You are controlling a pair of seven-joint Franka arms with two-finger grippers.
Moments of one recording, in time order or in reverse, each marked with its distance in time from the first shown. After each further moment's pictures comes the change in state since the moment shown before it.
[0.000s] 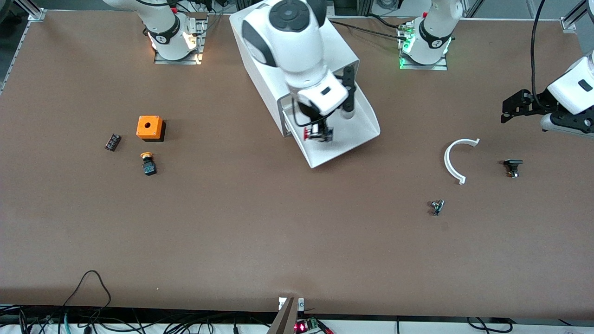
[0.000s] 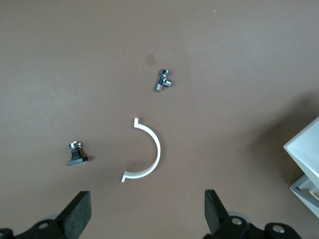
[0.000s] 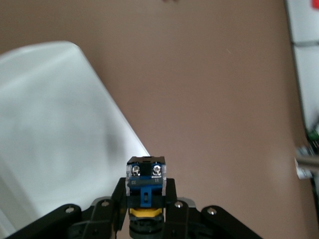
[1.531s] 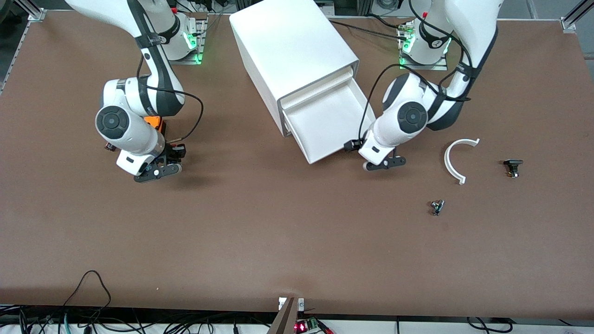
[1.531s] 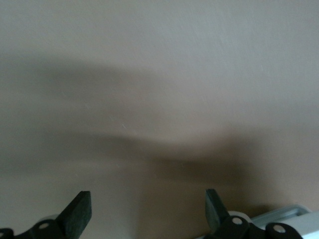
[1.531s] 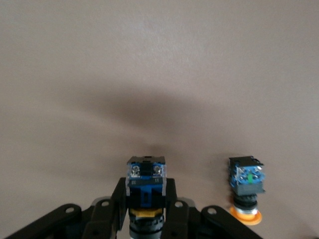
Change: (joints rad) left arm -0.397 0.380 -0.145 -0.341 -0.154 0.596 -0.835; right arm -0.403 -0.315 -0.064 -1.045 -0.110 0.407 0.604
